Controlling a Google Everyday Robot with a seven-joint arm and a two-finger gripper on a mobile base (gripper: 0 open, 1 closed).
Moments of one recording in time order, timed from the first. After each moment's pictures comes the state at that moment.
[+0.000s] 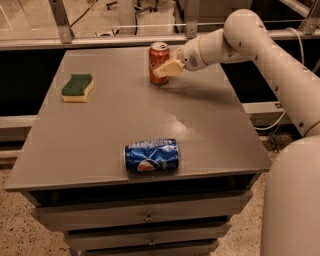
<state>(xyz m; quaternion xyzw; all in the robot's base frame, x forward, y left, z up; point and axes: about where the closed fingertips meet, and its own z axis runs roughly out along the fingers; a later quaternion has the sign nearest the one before) 0.764 -0.041 0.877 -0.48 0.72 0.23 0.44</state>
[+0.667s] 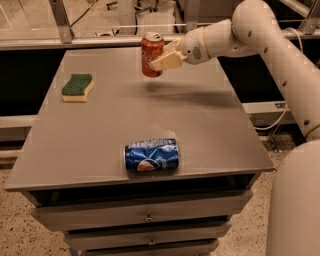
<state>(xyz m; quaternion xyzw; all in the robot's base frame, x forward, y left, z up) 0.728 -0.021 0.918 -0.51 0.67 0.30 0.45</state>
